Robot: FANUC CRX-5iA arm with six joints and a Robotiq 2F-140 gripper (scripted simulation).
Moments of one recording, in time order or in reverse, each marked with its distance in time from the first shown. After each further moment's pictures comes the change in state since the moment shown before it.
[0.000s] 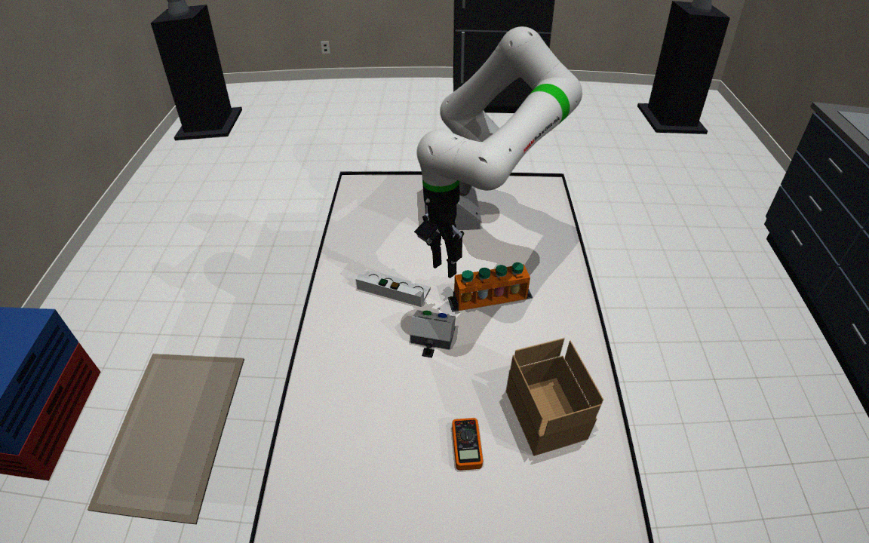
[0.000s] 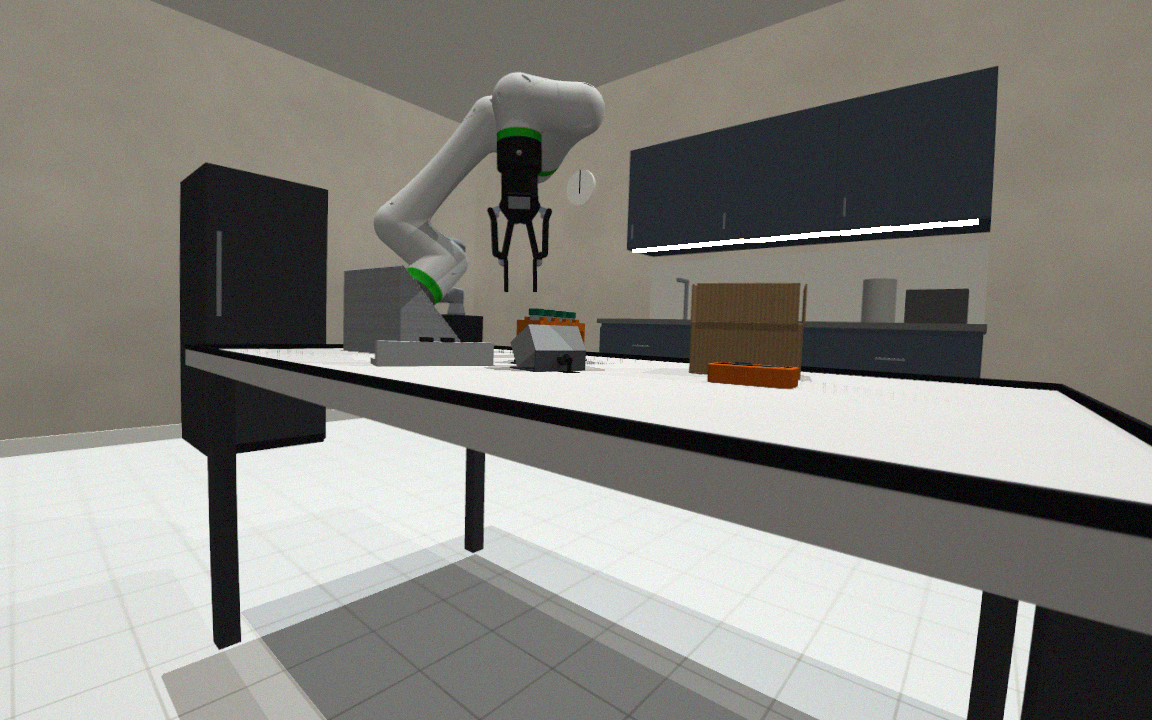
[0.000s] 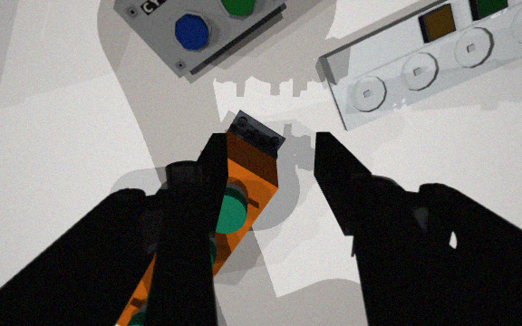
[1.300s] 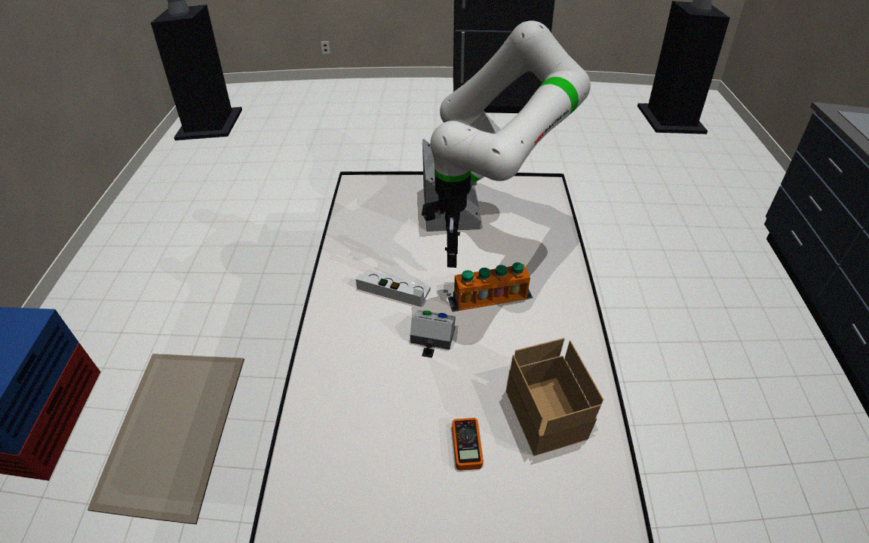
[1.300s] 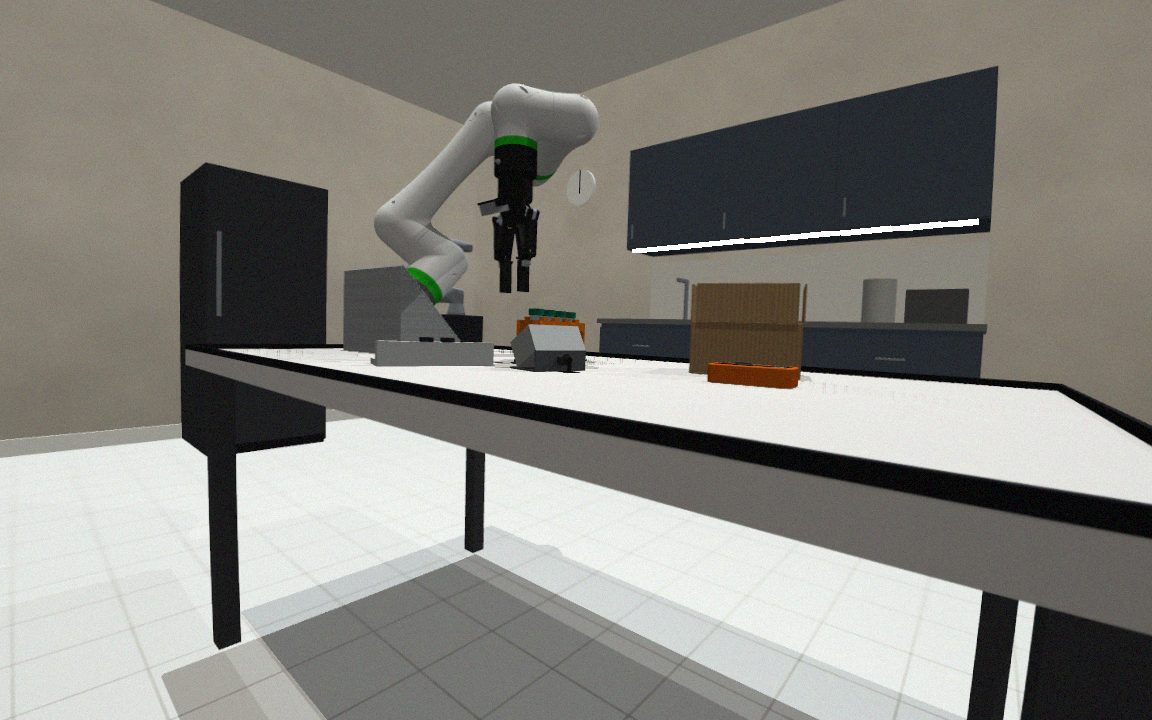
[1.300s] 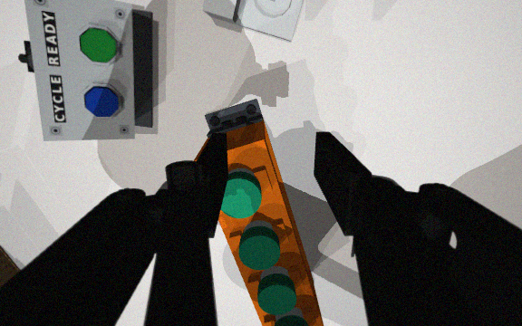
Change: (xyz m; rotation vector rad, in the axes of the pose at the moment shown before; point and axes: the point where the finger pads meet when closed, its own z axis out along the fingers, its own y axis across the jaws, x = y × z) arm -0.047 0.014 -0.002 -0.017 0.021 0.865
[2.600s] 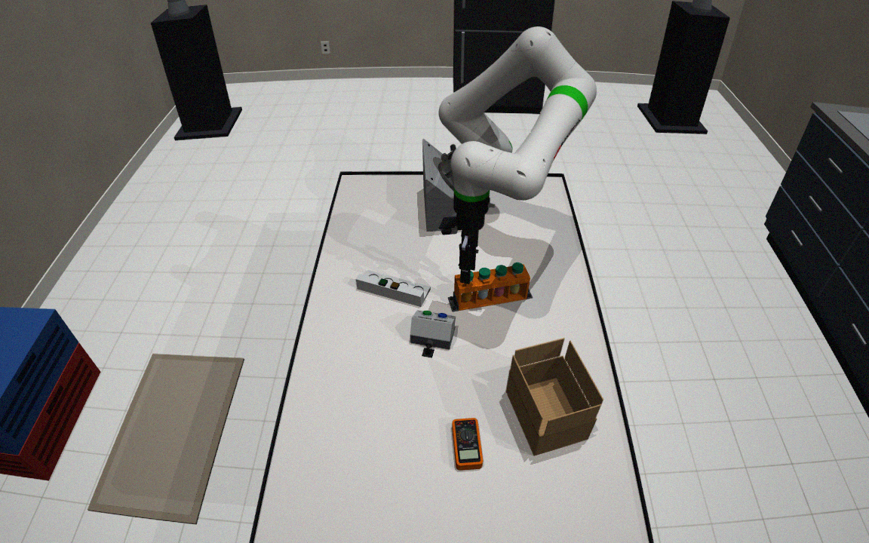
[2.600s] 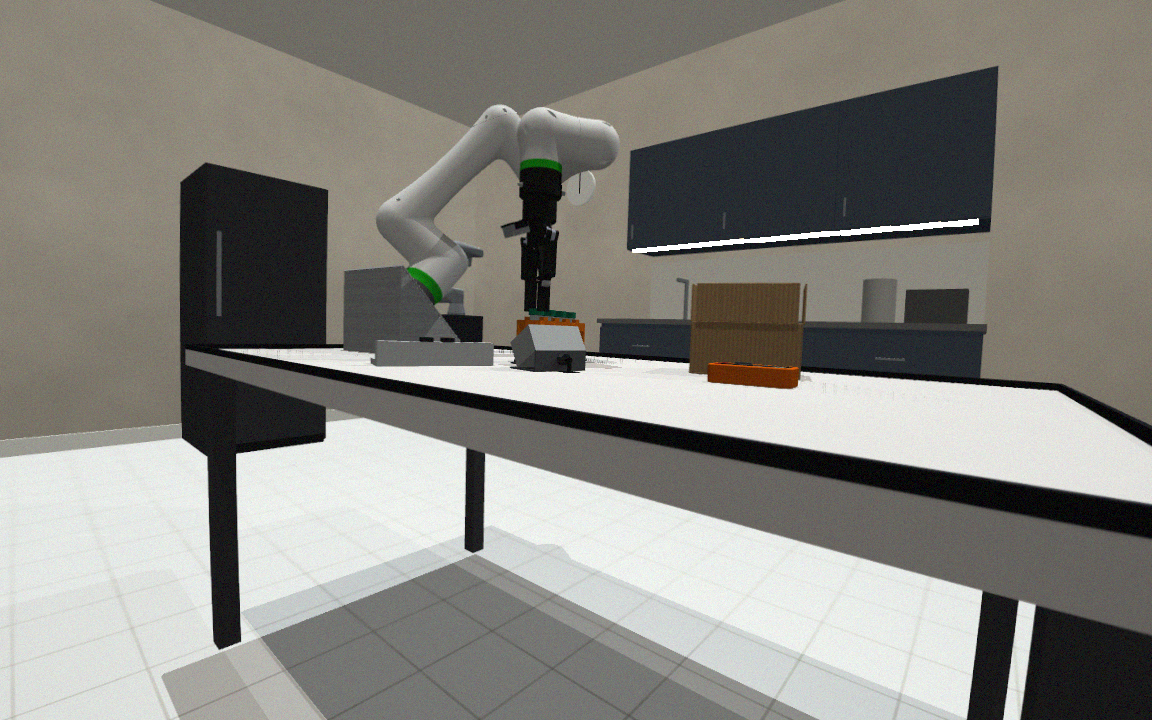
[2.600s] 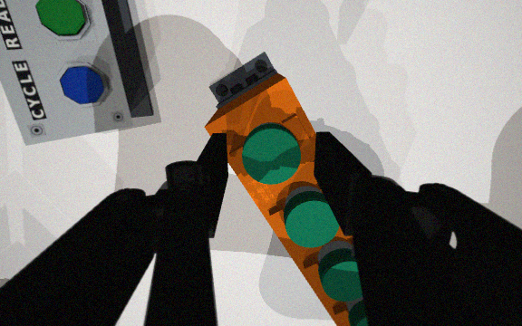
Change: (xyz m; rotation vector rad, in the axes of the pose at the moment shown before) arm -0.047 -0.023 0.040 -0.009 0.015 0.229
